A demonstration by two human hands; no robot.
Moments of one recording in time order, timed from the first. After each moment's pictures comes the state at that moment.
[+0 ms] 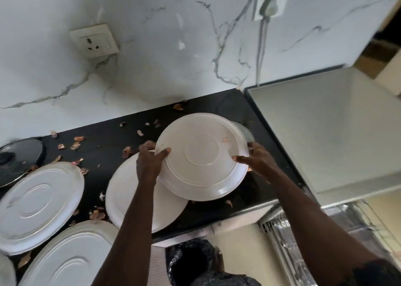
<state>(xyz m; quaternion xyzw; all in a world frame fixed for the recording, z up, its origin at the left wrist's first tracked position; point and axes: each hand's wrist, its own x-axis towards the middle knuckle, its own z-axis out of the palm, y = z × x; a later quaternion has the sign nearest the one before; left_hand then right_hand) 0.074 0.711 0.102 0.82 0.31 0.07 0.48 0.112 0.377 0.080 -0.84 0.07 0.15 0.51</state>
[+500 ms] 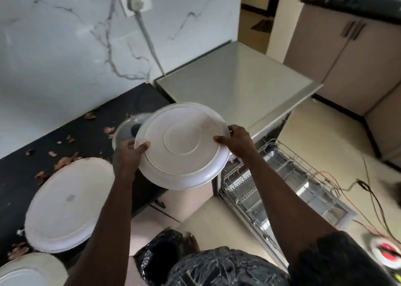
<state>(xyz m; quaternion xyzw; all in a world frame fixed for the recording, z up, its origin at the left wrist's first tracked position) 0.036 0.518 0.121 0.89 0.13 -0.01 0.44 -0.019 0.191 0.096 -0.84 0.22 -0.01 0.50</state>
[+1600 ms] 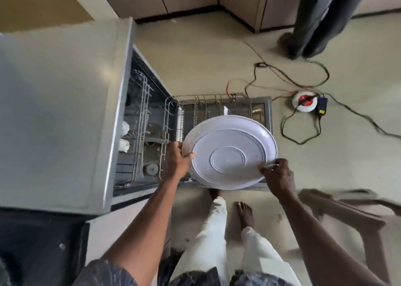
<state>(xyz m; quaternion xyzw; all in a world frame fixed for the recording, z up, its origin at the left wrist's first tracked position) -0.060 0.075 -0.092 0.88 -0.28 -0.33 0.20 -0.354 0.021 -0.121 -0.46 0.74 -0.10 0.48</state>
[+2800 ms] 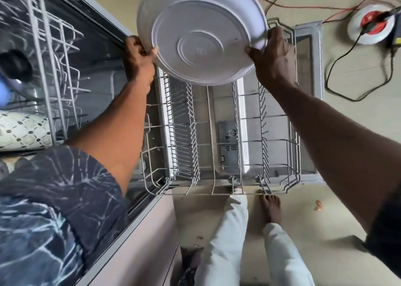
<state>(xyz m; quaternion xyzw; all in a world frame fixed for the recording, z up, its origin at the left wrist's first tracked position) 0.136 -0.171 -0.396 0.86 -0.29 -0.28 0.32 -0.155 -0.218 -0.401 -0.60 0.66 -0.22 0.40</state>
